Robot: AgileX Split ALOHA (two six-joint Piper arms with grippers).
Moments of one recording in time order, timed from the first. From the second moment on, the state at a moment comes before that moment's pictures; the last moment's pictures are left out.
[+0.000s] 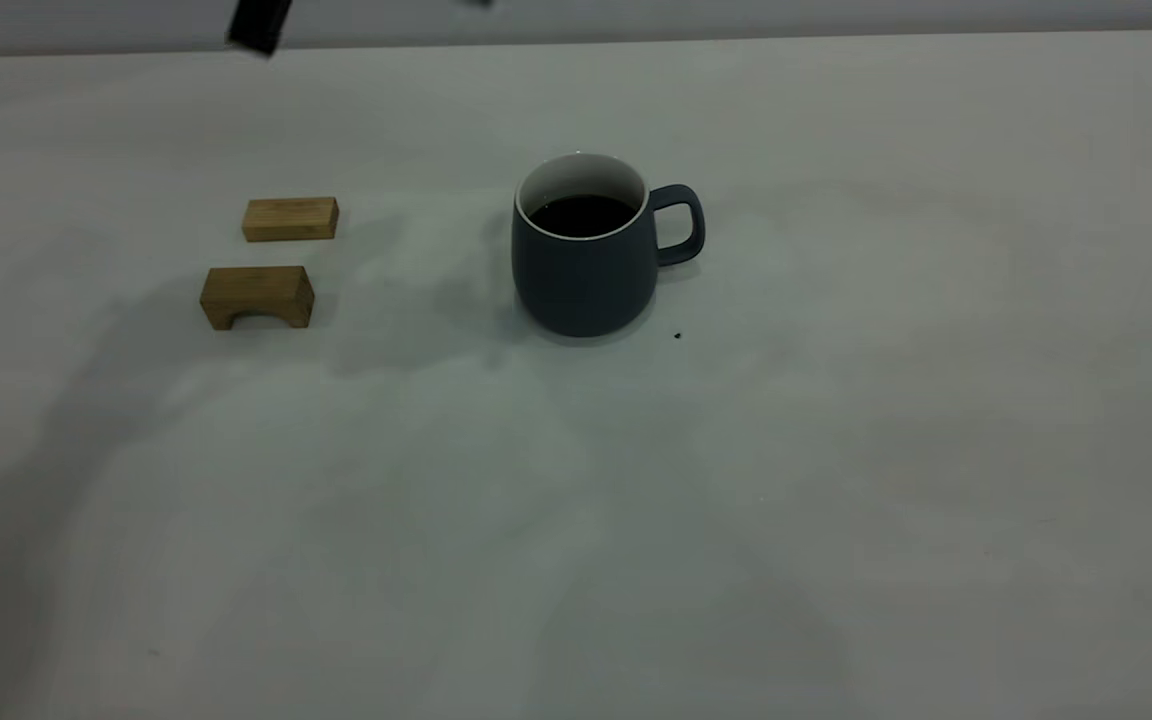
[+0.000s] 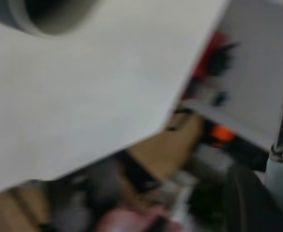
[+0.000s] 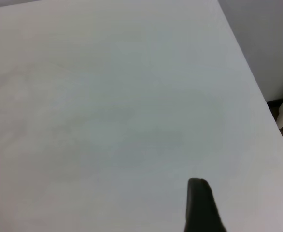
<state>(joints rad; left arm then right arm) -0.16 2.08 -1.34 -1.27 0.97 0.19 0.00 0.02 -0.47 -0.15 1.14 0.16</state>
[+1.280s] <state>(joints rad) -0.26 2.36 -1.34 -1.68 0.91 -0.60 0.00 0.02 -0.47 -0.15 1.14 0.16</state>
